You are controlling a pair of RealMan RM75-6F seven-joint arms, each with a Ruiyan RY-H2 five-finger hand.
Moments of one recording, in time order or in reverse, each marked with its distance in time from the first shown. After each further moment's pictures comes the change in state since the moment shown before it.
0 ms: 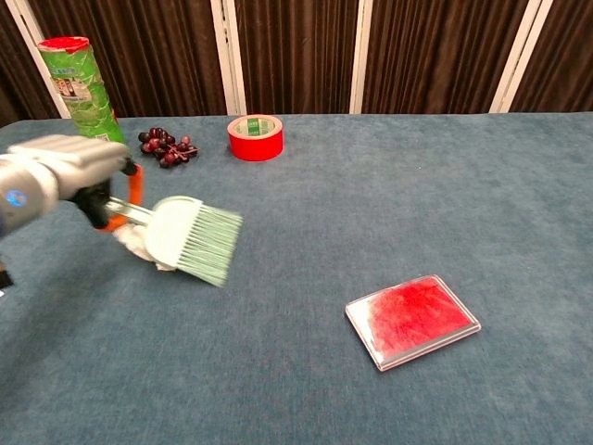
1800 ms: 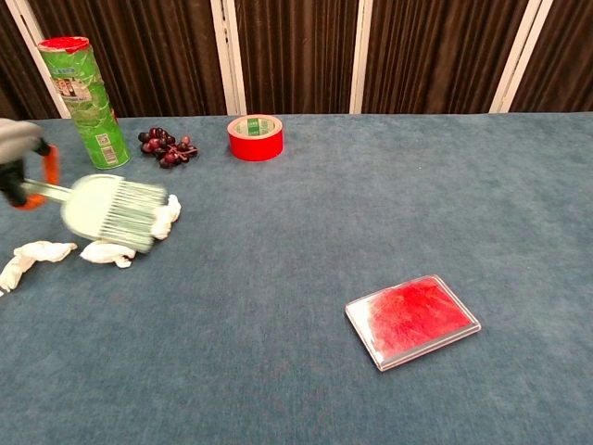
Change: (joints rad) left arm 0.012 0.128 0.035 0.125 -0.121 0.008 -0.134; right arm -0.011 0.005 -0.006 -0.008 -0.004 0.013 -0.029
